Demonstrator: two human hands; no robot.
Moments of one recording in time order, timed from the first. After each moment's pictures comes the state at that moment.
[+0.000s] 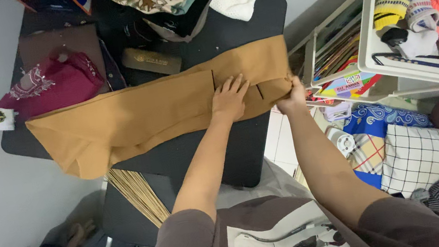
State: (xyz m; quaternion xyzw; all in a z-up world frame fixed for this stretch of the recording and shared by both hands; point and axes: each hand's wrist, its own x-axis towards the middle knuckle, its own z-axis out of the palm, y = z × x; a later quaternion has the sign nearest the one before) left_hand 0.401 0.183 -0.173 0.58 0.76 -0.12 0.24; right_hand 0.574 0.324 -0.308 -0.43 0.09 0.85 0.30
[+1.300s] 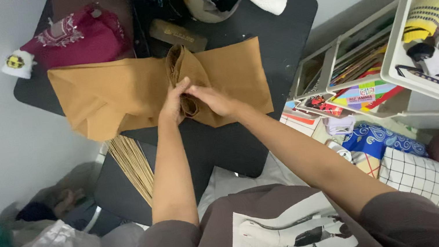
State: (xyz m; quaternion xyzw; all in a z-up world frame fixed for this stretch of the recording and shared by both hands) left_hand 0.288 0.031 -0.130 -0.08 0.69 0.57 0.44; right_hand 0.398 0.159 -0.175 -0.04 -0.63 0.77 -0.07
